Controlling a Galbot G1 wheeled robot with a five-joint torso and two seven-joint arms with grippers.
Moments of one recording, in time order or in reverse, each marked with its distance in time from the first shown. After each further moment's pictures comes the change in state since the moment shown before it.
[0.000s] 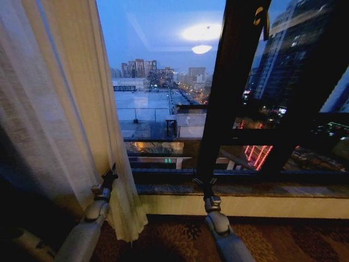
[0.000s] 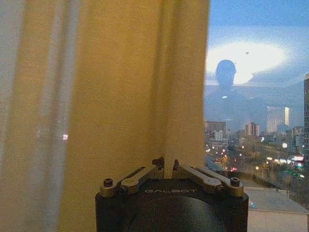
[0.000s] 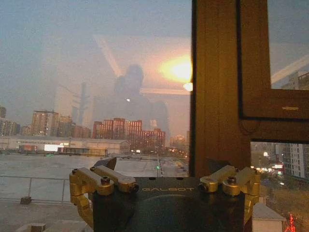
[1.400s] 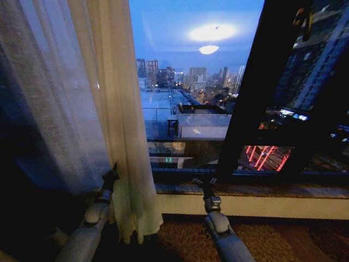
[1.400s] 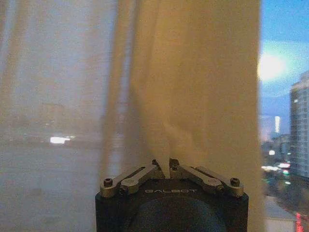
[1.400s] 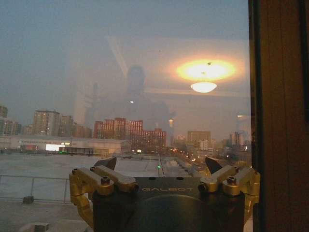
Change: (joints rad) left arm 0.056 -0.033 0.024 -0.140 0.018 0.030 -0.019; right arm 0.000 0.000 0.000 0.000 0.000 0.000 0.000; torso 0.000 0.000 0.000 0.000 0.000
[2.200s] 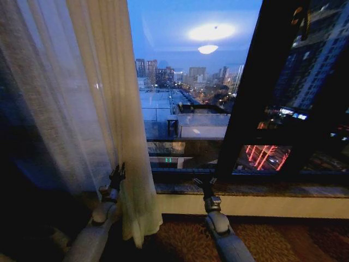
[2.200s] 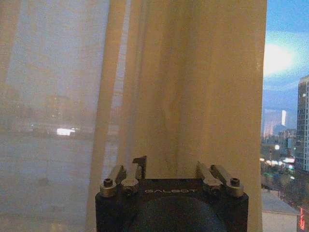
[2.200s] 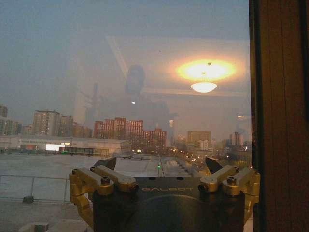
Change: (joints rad) left arm -0.026 -0.027 0.019 0.017 0.016 0.044 -0.044; right arm 0.000 0.000 0.000 0.000 0.000 0.000 0.000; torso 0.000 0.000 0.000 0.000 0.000
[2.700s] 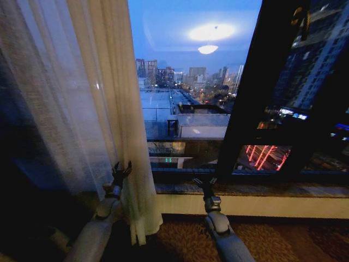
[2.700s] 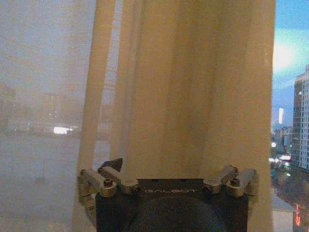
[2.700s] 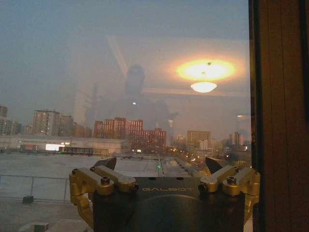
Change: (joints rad) left arm -0.112 0.001 0.038 0.111 -0.013 0.002 0.015; right arm 0.000 0.000 0.000 0.000 0.000 0.000 0.000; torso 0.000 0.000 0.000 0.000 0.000
